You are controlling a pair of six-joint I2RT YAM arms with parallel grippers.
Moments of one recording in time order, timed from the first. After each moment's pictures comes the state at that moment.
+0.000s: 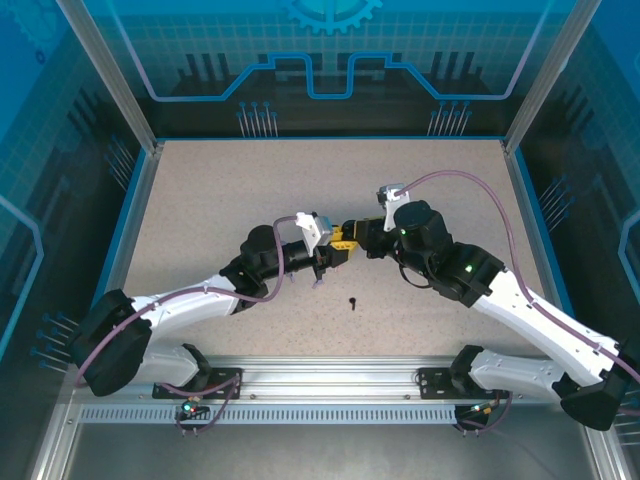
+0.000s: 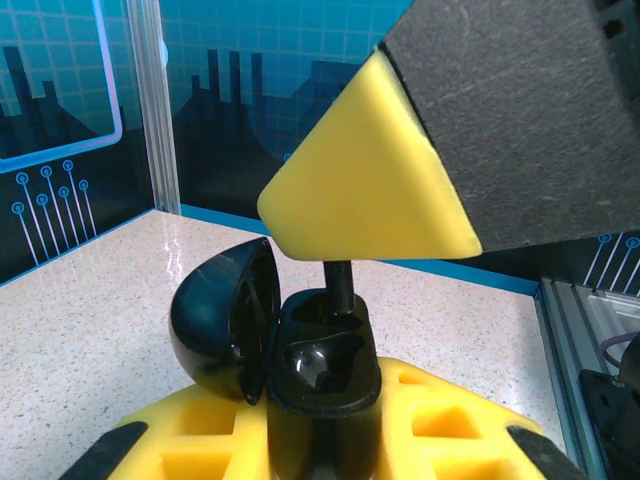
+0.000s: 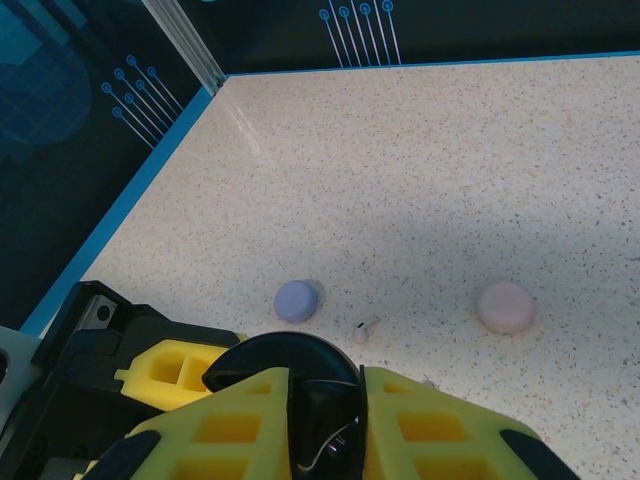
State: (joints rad) left arm -0.74 1.32 0.65 0.68 0.42 -0.06; right arm 0.82 1.05 1.09 -0.53 0.19 0.51
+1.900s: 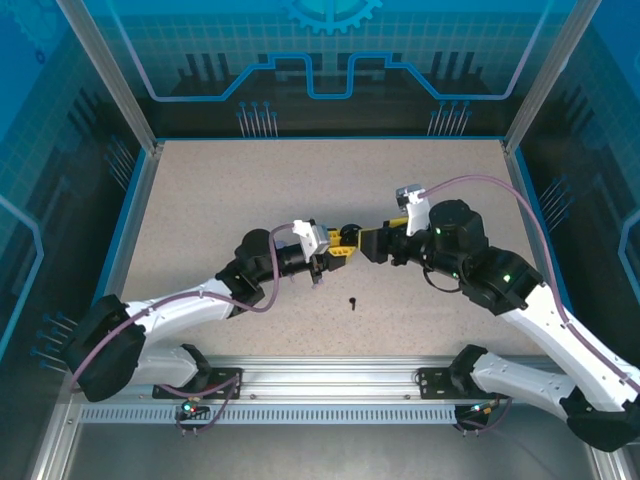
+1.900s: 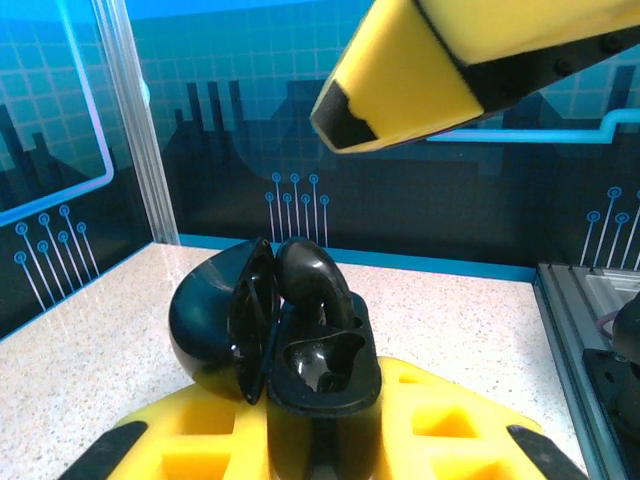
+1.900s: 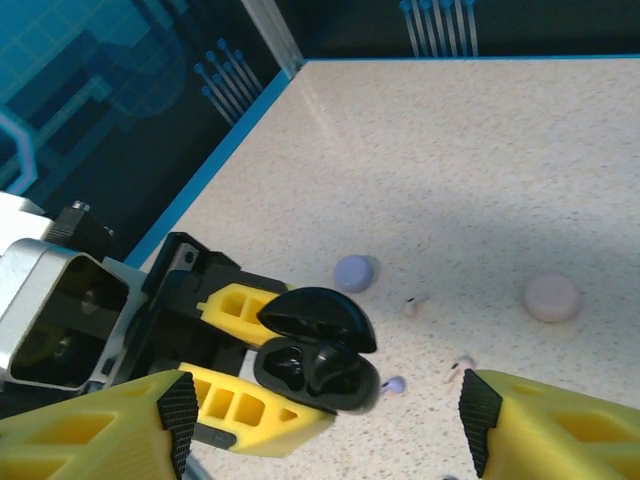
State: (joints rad) left arm -0.74 1.28 0.62 0.71 0.46 0.05; right arm 0.73 0.94 1.16 -0.66 -0.07 0.44
